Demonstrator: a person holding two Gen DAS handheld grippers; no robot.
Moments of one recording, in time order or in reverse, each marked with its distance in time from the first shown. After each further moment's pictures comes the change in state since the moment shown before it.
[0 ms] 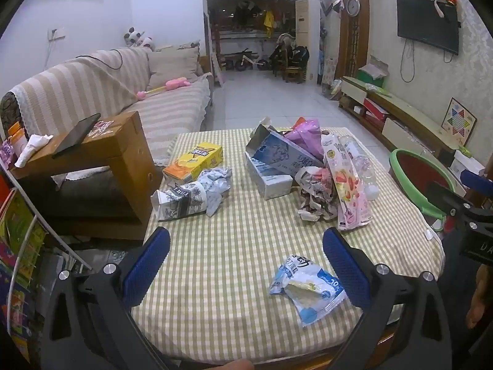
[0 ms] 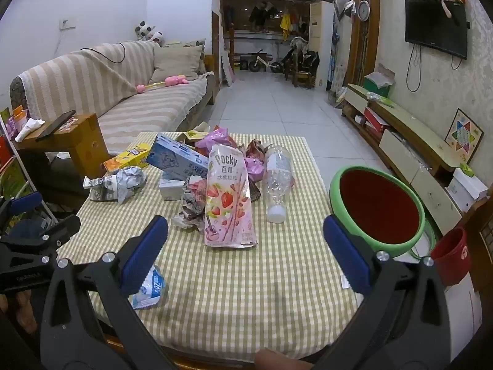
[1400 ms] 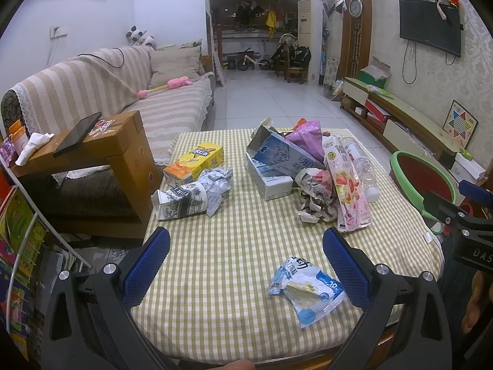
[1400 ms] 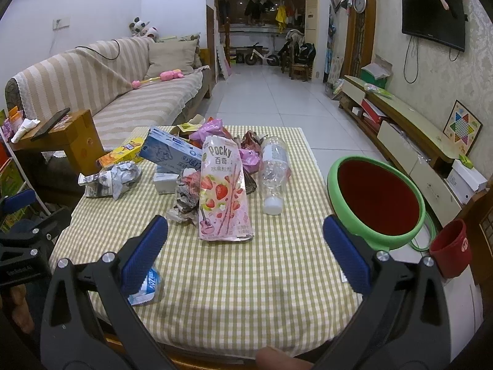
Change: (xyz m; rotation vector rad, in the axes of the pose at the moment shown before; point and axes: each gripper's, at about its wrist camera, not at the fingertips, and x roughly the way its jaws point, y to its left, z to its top) left arm 0.001 0.000 0.000 -0.004 0.000 0.002; right arm 0.007 -0.006 -0.005 0.023 0.028 -0.015
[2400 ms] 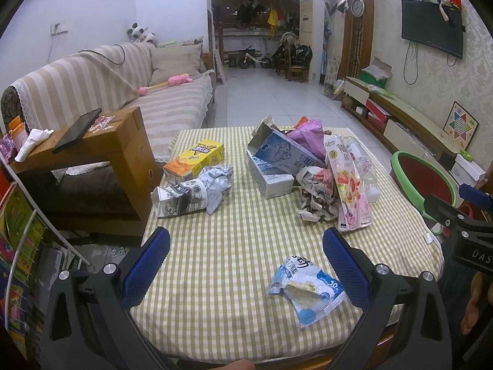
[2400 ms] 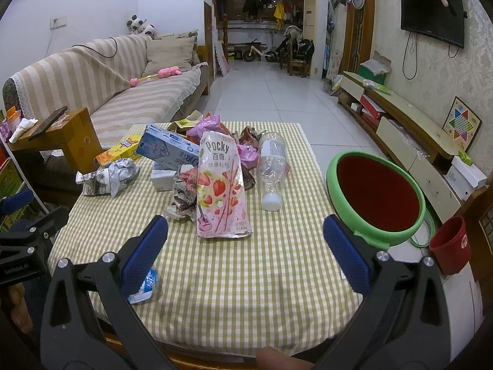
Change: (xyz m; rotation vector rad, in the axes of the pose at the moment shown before) left arm 0.002 0.000 0.000 -0.012 0.007 0.002; right arm 0.003 -0.003 -0.003 0.005 0.014 0.000
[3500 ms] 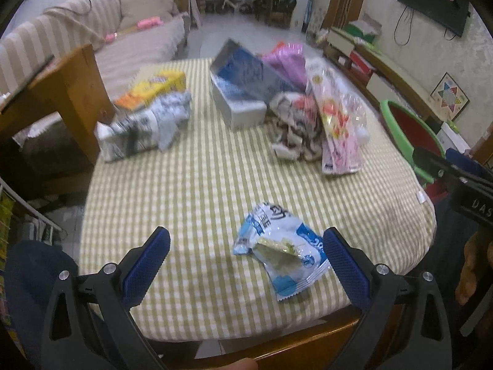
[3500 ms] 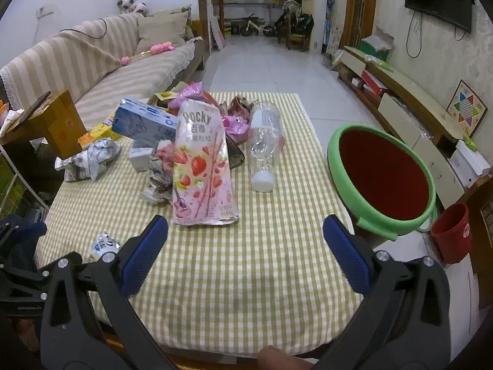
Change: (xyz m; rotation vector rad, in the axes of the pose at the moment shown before) left arm 0.066 -0.020 -0.029 -0.006 0.307 -0.145; right arm 0.052 -0.020 -0.001 0.013 0.143 -0.006
